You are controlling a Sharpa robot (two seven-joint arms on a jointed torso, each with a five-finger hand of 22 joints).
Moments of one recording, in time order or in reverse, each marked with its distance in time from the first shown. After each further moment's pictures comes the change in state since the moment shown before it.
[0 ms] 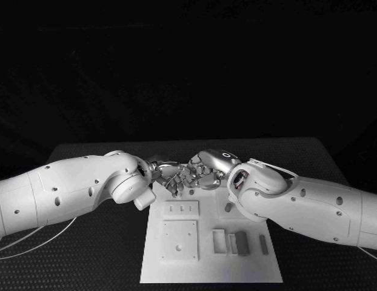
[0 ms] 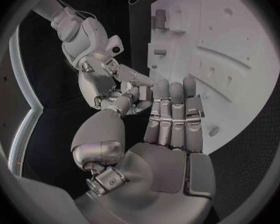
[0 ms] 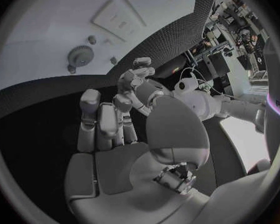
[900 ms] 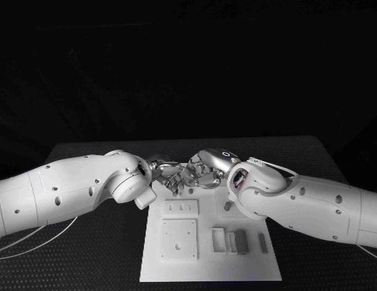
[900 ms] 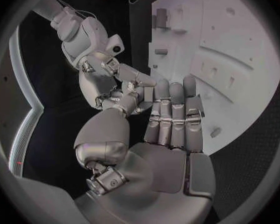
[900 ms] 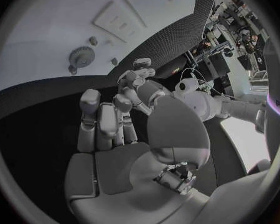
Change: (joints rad) left arm -0.002 0.004 0.001 0.001 0.002 -0.013 0.007; left_hand 0.092 0.127 0.023 -0.057 -0.064 0.023 -0.006 0.004 -0.001 0.016 -0.009 0.000 -0.008 0.000 0.000 0.016 -0.017 0.000 0.014 0.001 -0.017 0.000; right arm 0.000 -0.002 0.000 -0.003 -0.001 0.009 -0.003; right_hand -0.008 -0.008 0.002 0.003 0.001 0.000 0.000 0.000 0.000 0.000 0.000 0.000 0.000 0.003 -0.003 0.000 0.000 0.000 -0.003 -0.002 0.000 0.000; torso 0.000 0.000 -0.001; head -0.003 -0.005
